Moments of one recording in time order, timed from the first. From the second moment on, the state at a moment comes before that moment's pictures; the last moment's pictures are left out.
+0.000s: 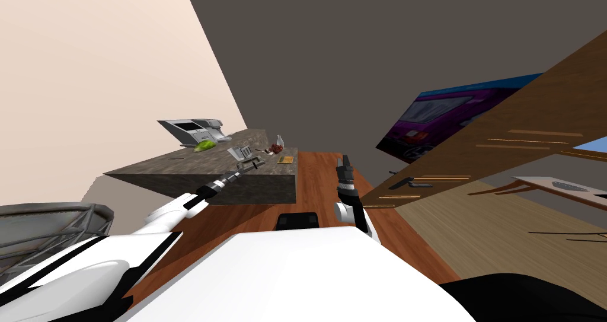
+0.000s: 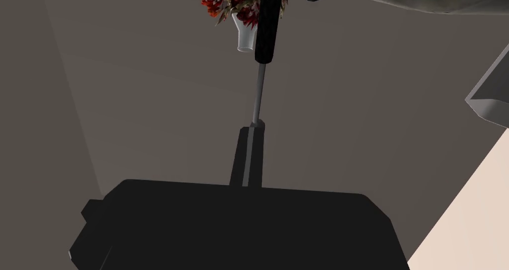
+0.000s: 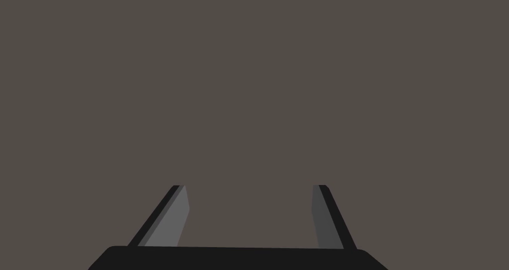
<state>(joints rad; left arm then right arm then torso) -0.25 0.84 -0.05 -0.47 -0.34 -1.04 -0.46 0.48 -0.03 0.05 -2.20 0.00 -0.47 0.16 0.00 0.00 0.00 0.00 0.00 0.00</state>
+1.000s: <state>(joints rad) -0.27 0.87 -0.04 -0.47 -0.33 -1.04 -0.46 0.48 -0.03 0.05 -2.20 0.00 -0.47 0.16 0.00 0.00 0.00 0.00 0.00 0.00</state>
